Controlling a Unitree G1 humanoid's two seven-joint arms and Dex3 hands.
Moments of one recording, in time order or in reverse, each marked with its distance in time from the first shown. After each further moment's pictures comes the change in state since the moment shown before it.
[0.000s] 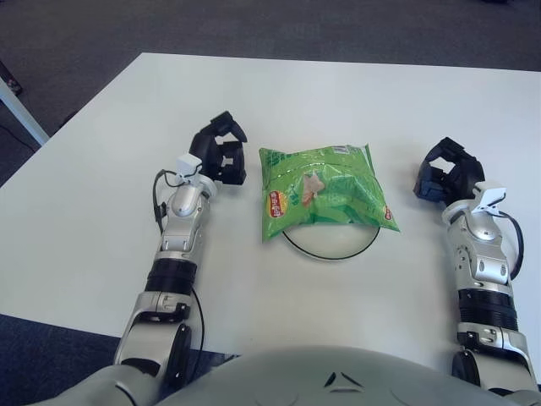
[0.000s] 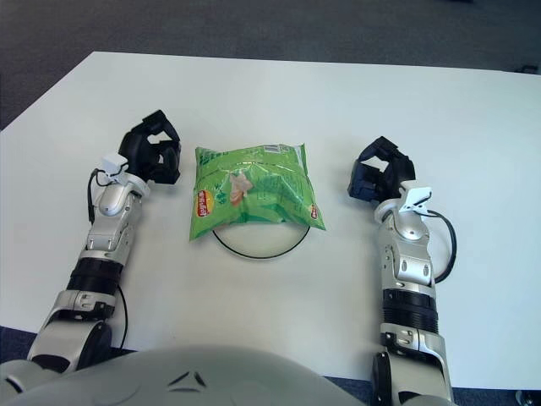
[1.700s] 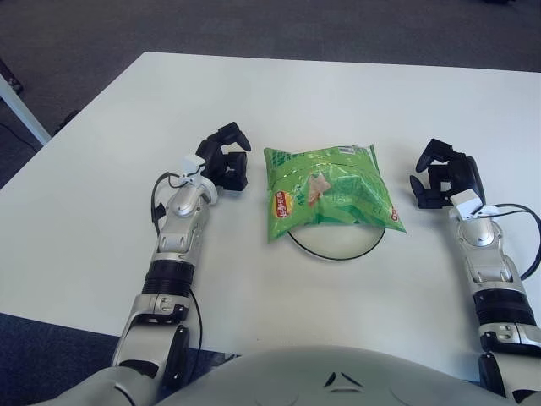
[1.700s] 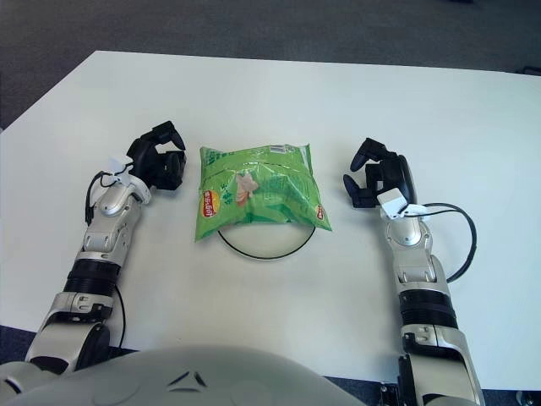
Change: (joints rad) left arm -0.016 0.010 0.015 0.020 0.015 0.102 -0.039; right arm -0.022 -0.137 0.093 0.213 -0.330 -0.355 -0.110
